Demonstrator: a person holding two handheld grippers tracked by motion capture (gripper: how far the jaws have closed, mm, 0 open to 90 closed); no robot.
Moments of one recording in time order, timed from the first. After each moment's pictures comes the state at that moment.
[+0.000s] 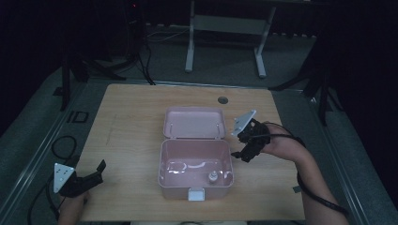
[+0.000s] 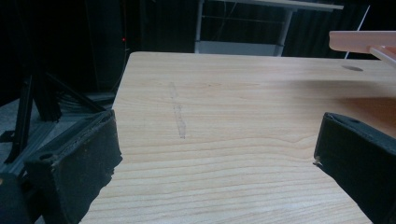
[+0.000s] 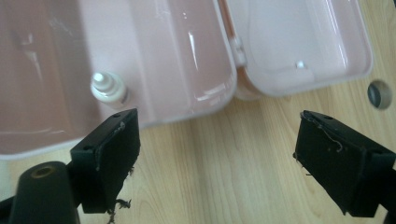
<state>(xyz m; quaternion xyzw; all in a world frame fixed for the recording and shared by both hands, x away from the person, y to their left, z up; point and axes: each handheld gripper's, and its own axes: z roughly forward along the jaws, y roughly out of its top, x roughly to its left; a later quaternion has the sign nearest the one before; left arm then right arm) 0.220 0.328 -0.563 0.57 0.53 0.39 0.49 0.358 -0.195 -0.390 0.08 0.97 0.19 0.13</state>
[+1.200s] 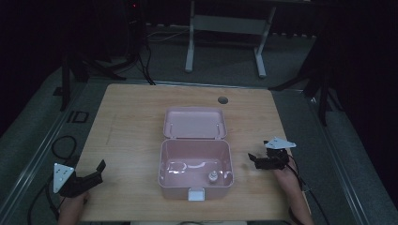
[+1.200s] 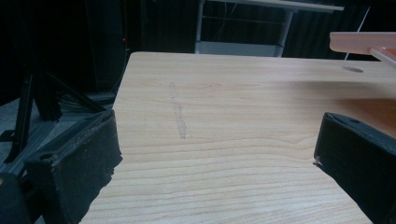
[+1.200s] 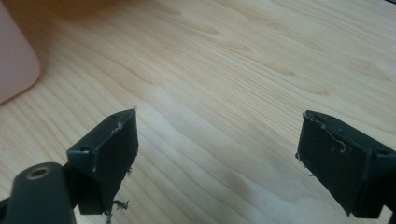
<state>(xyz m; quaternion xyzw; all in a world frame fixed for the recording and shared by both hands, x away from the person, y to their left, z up) 0.220 0.328 -0.563 0.57 0.53 0.39 0.49 0.358 -0.310 -0.537 0.36 0.82 0.37 0.24</state>
